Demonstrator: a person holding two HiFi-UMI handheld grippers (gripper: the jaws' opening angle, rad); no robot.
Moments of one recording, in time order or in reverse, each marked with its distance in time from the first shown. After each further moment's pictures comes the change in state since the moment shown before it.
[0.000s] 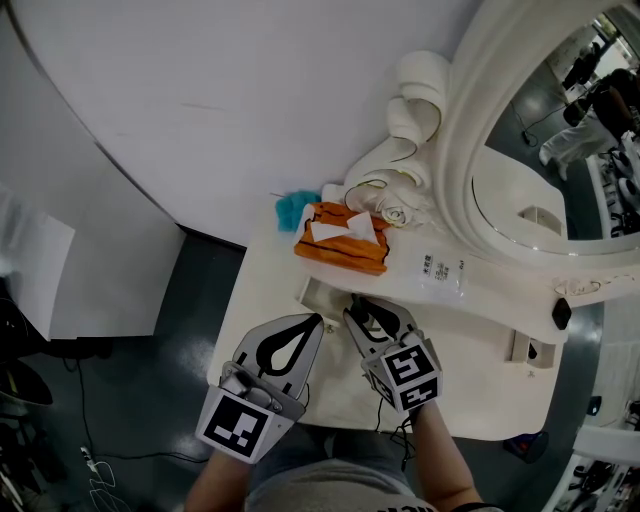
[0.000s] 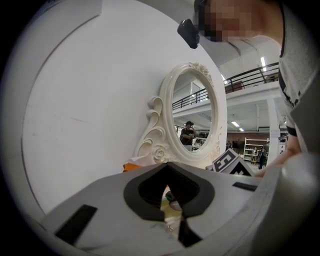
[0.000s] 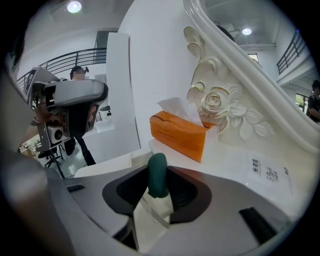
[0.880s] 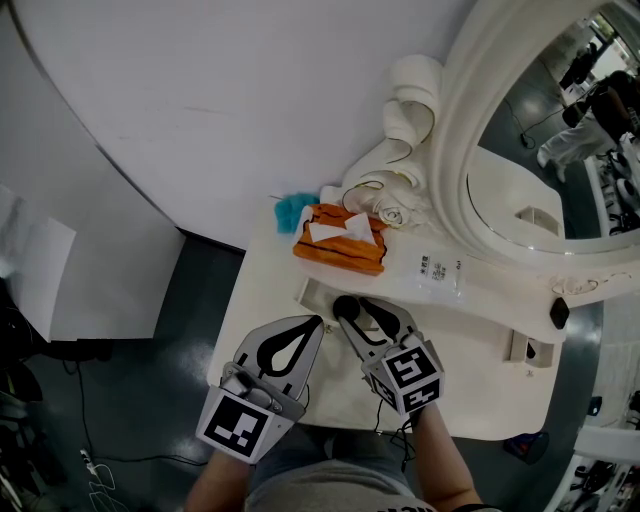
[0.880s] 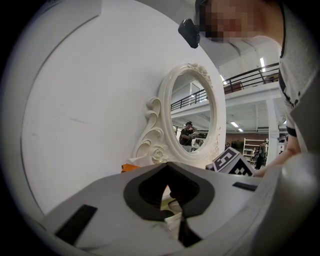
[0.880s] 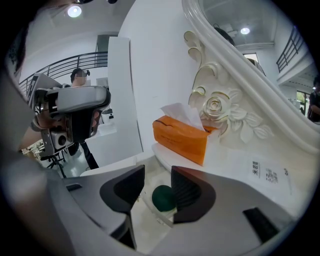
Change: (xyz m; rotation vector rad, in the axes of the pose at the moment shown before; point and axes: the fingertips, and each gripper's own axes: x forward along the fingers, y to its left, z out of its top) left arm -0.002 -0.005 0.002 -0.002 -0.005 -0.008; right arm -0.008 0.006 0.008 0.011 -0.030 0.027
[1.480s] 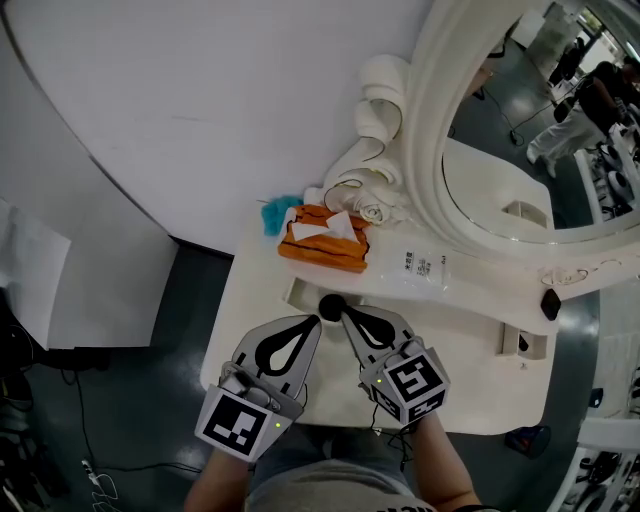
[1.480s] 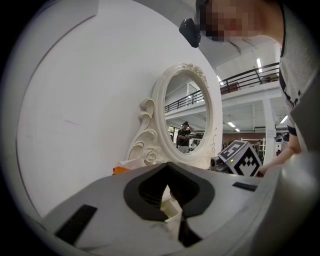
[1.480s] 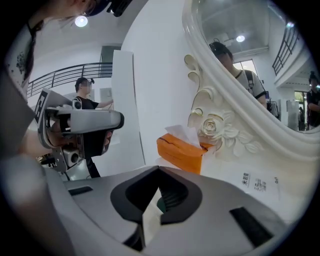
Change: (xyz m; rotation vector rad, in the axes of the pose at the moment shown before) left arm 0.006 -0.018 0.006 0.025 -0.013 -0.032; right arm -0.035 0.008 0.029 0.007 -0.133 0.012
